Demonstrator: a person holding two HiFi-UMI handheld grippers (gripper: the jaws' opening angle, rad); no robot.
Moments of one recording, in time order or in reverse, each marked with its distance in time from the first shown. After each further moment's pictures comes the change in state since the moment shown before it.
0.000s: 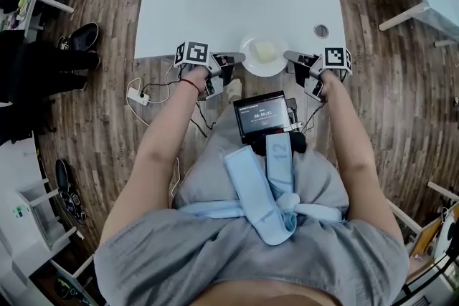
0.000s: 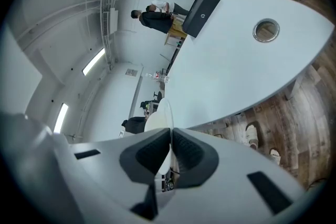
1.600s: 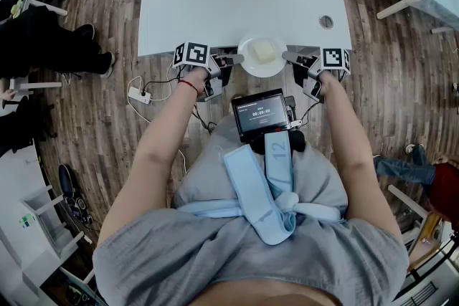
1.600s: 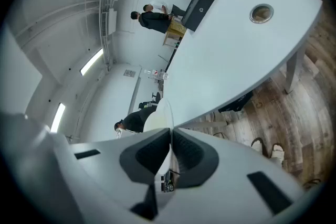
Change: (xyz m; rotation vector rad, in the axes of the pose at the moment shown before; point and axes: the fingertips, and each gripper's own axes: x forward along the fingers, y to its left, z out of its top) left arm -0.039 0.016 -0.045 0.021 0.065 0.025; right arm 0.012 0.005 -0.064 0.006 -0.030 0.002
